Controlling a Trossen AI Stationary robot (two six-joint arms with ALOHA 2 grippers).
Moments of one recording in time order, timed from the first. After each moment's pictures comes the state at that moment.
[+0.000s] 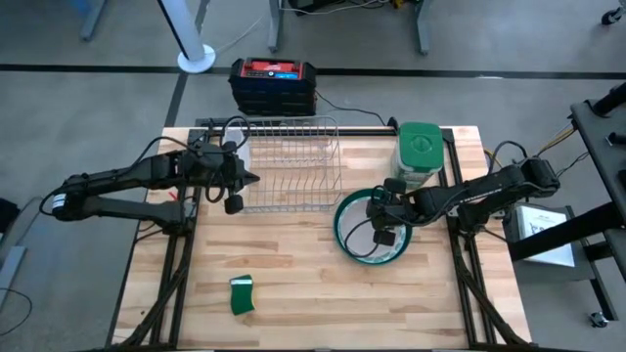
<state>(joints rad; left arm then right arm) 0.22 0.87 0.87 -0.63 -0.07 0.15 0.19 1.37 0.91 -0.75 0.42 0.24</state>
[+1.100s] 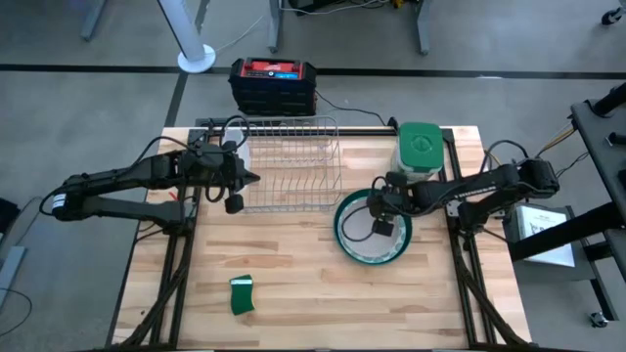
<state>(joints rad) 0.22 0.87 0.87 -0.61 -0.07 0.15 0.05 1.38 0.79 -0.62 0.41 0.18</state>
